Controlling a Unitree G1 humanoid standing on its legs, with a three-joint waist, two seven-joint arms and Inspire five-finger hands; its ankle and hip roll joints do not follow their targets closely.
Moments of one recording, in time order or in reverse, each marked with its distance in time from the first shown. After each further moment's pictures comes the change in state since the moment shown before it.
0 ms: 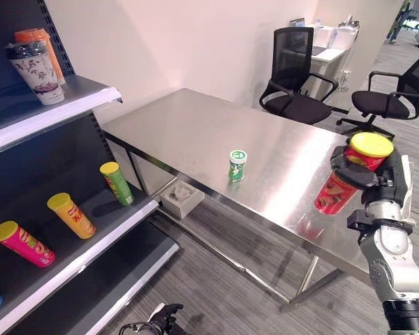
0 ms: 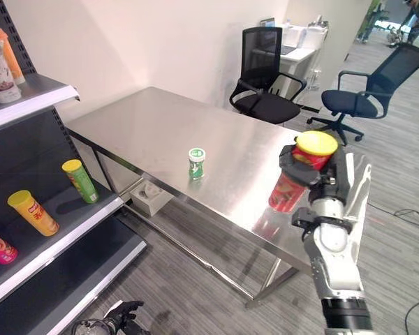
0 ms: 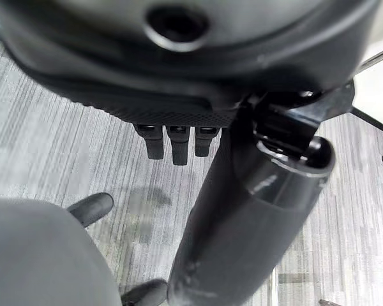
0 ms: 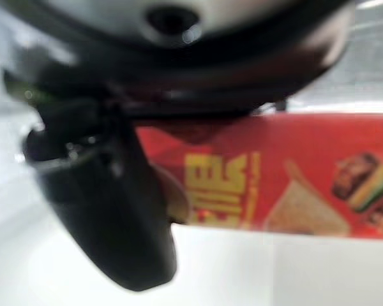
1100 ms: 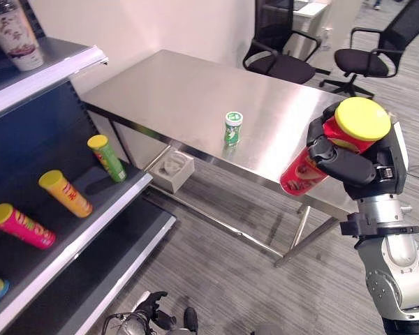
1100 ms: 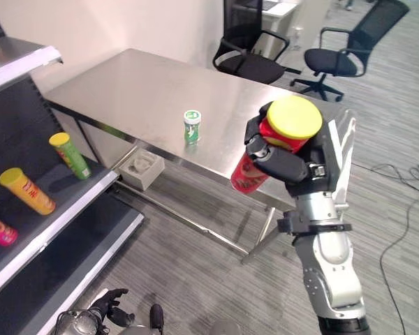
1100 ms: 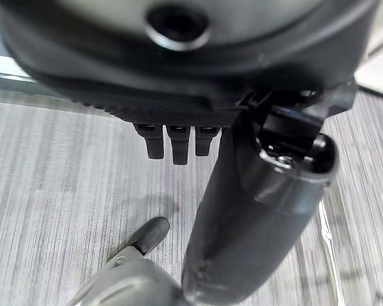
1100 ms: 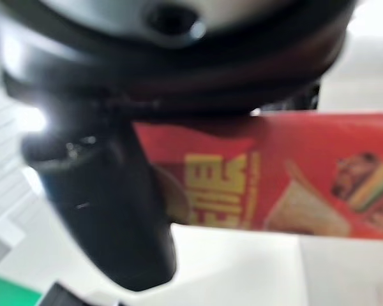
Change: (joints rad) left arm -0.049 0.088 0.053 -0.007 0.045 -0.010 0.026; right arm 0.088 -0.020 0.022 -0.366 0.105 -0.019 0.205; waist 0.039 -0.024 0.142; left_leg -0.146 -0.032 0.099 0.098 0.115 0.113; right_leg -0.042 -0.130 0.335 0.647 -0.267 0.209
